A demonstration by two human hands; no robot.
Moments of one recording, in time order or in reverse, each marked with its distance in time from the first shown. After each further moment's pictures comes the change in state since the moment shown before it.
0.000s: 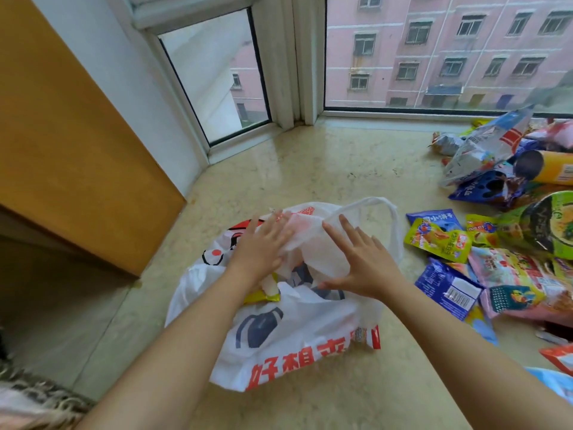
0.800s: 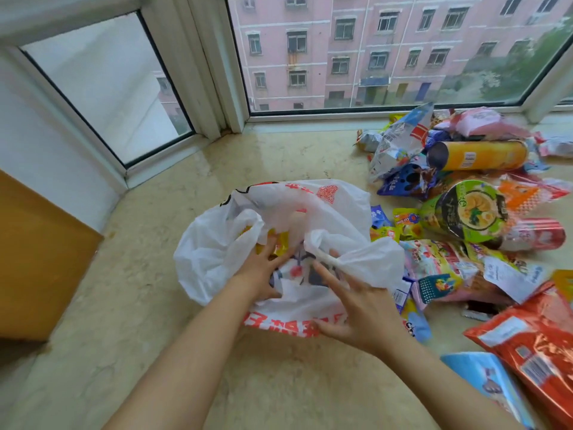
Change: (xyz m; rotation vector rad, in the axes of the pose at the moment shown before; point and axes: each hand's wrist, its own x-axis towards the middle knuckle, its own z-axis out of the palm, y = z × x) left_hand 0.082 0.086 -0.011 -0.426 -0.335 0.160; right_hand -0.088 0.049 -0.005 -0.013 0.316 0.073
